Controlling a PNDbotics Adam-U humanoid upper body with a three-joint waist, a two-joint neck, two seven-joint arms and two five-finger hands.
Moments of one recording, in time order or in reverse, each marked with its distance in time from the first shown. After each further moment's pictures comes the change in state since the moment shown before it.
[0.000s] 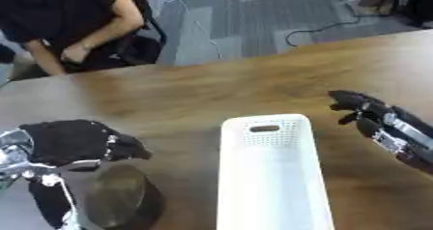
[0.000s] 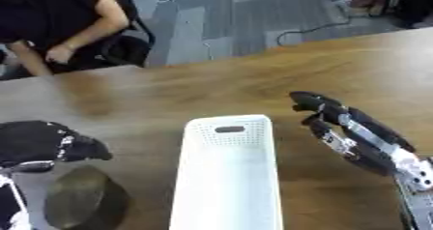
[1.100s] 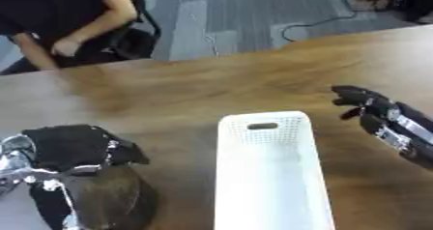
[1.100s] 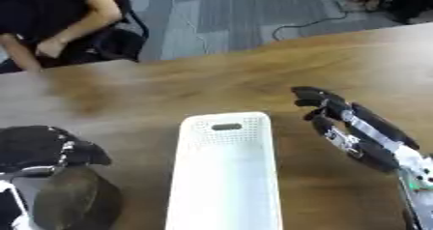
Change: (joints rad) left arm 0.014 0.000 0.000 0.010 -0.030 -0.010 0.016; right arm -0.024 -0.004 0.000 0.008 0.004 -0.014 -0.014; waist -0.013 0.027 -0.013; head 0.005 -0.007
